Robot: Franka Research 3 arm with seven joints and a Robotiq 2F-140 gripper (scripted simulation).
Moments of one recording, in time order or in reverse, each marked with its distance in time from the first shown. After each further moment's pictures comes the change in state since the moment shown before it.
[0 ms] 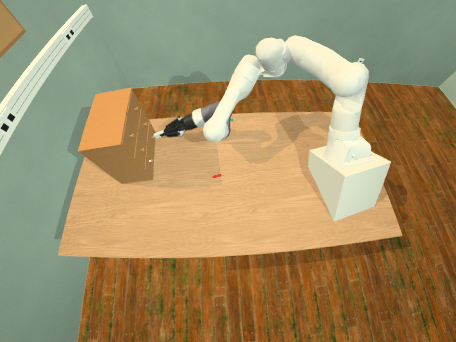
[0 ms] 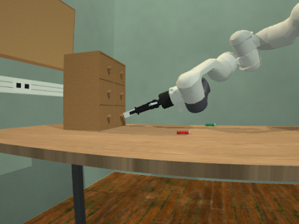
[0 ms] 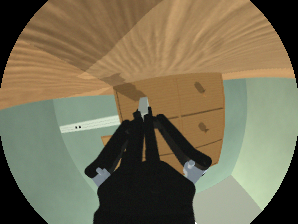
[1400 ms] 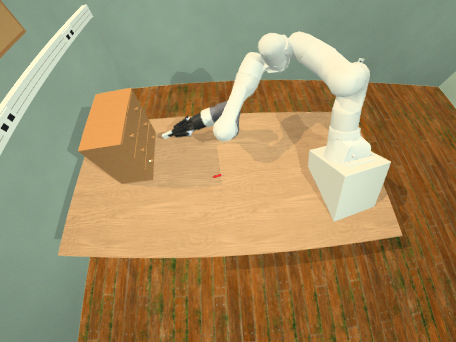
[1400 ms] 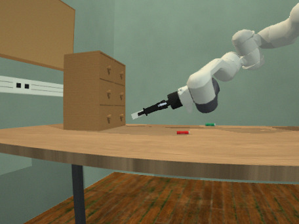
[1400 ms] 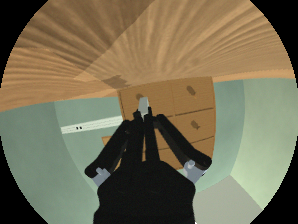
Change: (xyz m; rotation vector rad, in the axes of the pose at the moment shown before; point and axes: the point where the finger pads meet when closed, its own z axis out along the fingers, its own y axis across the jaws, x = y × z) arm 0.020 0.005 -0.039 -0.013 0.014 -0.002
